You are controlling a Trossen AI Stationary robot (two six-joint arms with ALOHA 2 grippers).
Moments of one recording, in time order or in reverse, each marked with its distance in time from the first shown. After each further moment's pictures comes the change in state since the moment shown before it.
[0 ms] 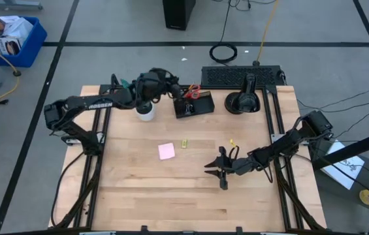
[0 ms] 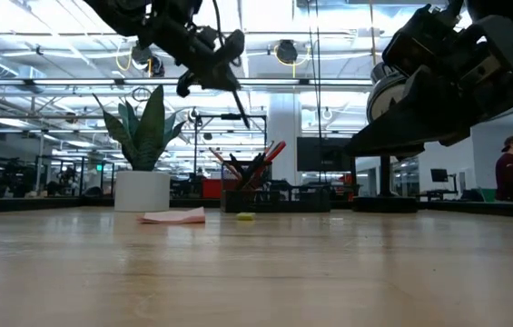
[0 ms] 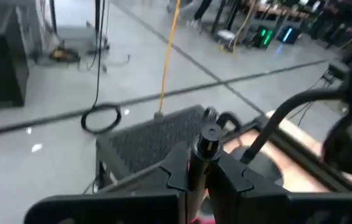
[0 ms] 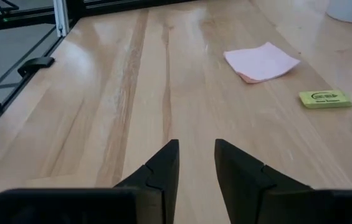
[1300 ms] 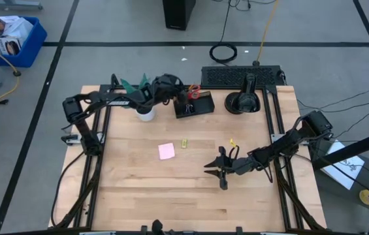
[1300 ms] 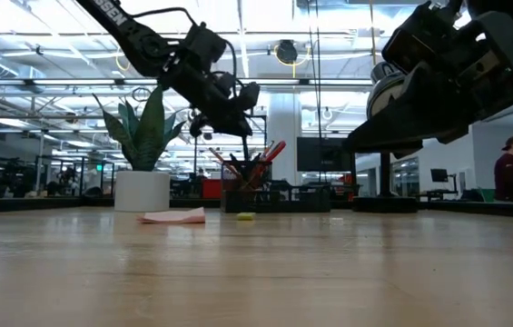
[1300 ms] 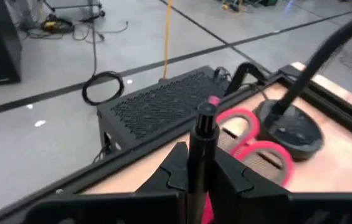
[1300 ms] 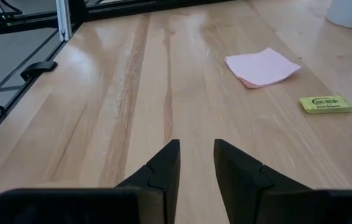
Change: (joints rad) left arm 0.043 0.235 -0.004 0.100 0.094 0.039; right arm -0.003 0.001 0.000 0.018 -0.001 -0.008
